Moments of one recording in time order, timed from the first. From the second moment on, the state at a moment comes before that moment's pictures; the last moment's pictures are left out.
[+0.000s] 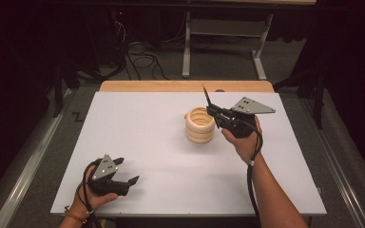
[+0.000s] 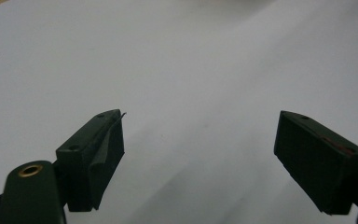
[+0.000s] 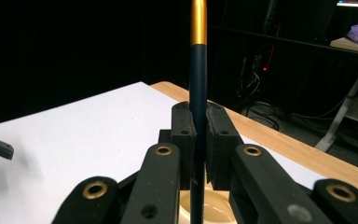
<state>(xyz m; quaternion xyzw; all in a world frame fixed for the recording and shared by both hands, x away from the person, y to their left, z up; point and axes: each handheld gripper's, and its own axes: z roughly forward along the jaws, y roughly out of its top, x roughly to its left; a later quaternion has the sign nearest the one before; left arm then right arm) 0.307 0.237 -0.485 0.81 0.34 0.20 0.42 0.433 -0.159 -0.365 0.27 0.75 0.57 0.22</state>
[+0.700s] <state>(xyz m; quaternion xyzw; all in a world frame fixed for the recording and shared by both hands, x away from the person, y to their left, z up) 0.306 0.238 -0.484 0.81 0.34 0.20 0.43 0.460 -0.143 -0.365 0.28 0.73 0.58 0.22</state>
